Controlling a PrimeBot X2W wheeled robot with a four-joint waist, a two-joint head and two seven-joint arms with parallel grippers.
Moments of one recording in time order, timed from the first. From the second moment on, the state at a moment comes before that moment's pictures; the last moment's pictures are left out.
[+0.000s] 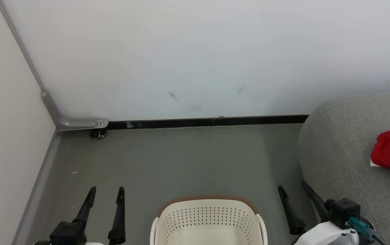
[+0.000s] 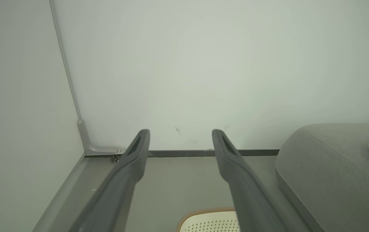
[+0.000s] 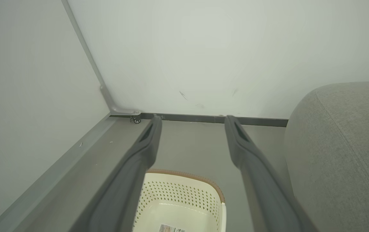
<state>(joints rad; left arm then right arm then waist) 0.04 0.24 -0.33 0.10 -0.37 0.20 -0.25 -0.04 -0.05 0.10 0.45 0.17 0.12 -0.16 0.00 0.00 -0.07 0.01</state>
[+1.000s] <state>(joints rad) 0.06 0.23 -0.30 0.12 -0.33 0.23 -0.25 0.05 -0.05 0.13 0.28 0.19 0.12 -0.11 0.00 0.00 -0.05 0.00</state>
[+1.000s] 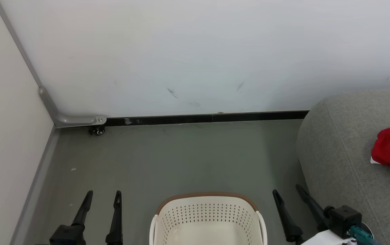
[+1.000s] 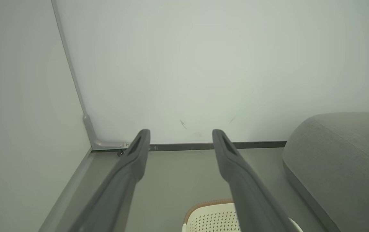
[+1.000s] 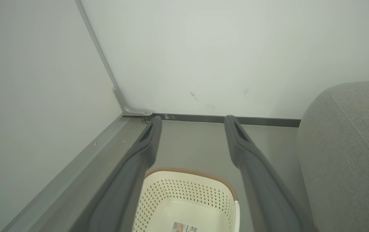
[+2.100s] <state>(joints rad) 0.06 0.22 -0.31 0.16 -0.31 0.24 -0.25 0.09 -0.05 0.11 0.19 0.19 0.12 -0.08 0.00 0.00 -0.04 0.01</state>
